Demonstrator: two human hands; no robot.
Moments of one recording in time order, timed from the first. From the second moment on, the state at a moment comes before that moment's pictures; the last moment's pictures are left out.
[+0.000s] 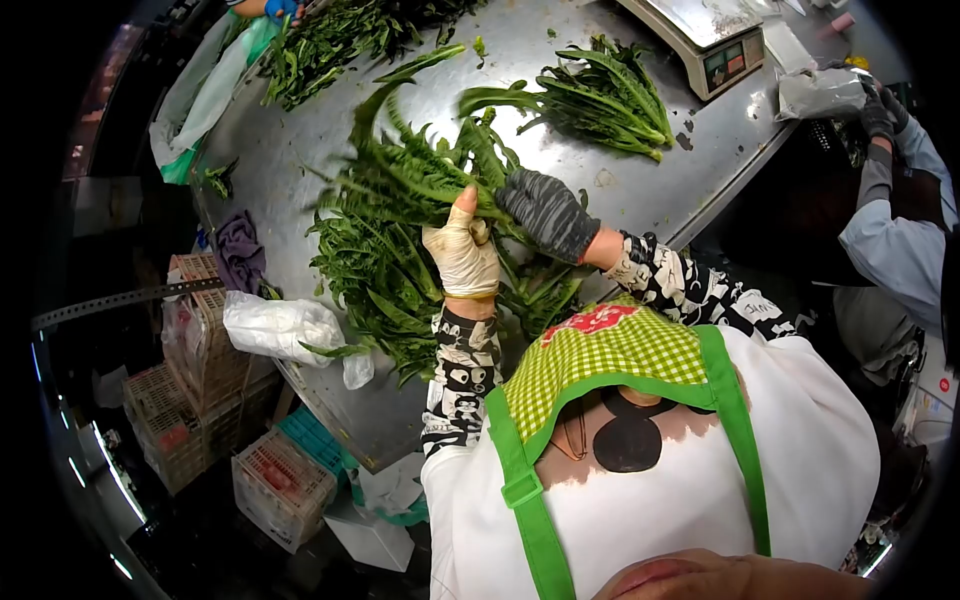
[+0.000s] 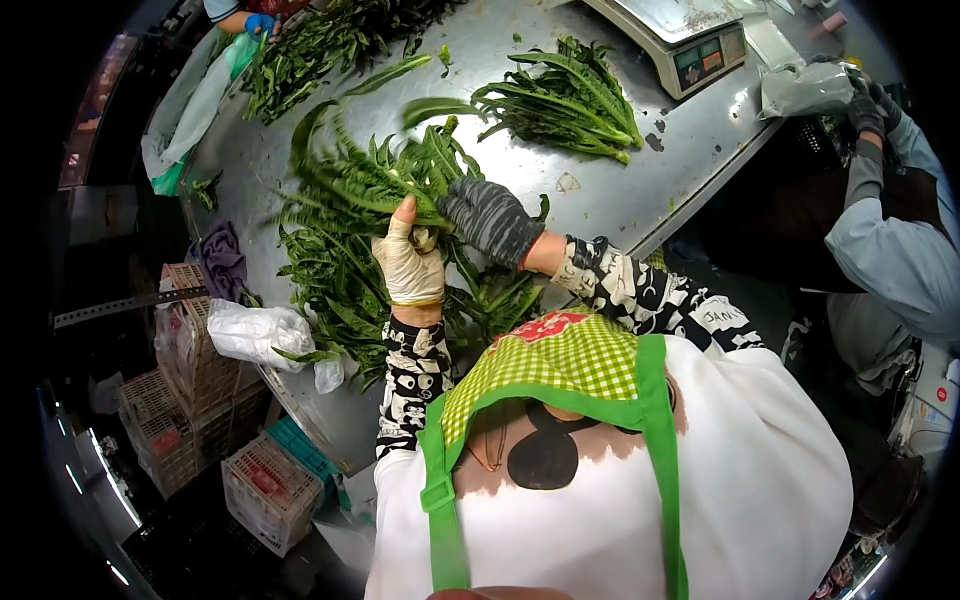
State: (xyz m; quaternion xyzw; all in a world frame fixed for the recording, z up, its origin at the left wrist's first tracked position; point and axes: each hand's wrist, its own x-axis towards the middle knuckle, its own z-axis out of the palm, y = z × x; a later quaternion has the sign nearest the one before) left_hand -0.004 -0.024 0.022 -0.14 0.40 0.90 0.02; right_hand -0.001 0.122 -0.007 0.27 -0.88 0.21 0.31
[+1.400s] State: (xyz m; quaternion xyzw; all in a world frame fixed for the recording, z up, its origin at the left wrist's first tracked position) left_hand 0.002 -0.010 0.017 -0.21 0.26 0.93 0.16; right_hand 0.018 0.138 0.044 0.17 -0.92 0.37 0.01
